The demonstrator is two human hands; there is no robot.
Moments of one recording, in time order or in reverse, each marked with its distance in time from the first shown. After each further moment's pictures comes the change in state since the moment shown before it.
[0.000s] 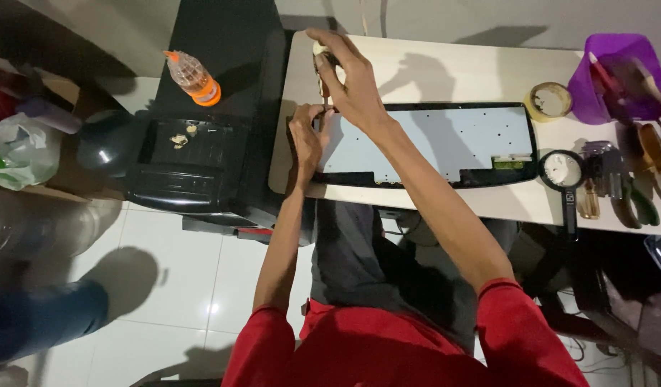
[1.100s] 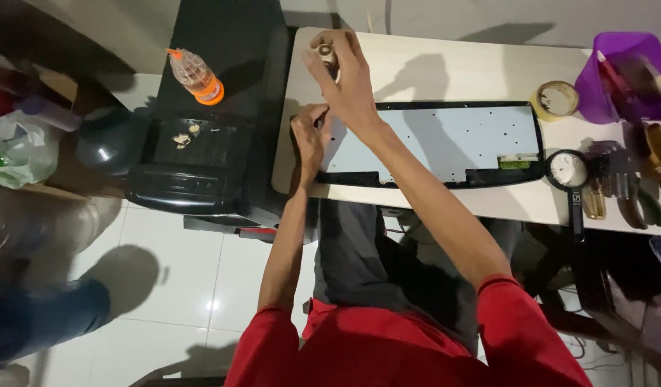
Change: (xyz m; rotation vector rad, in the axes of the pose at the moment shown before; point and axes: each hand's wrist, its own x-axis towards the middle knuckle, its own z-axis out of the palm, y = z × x) left_hand -0.005 -0.008 -0.005 -0.258 -0.044 -0.150; right_hand 0.005 -0.008 0.025 -0.004 0.154 0.089
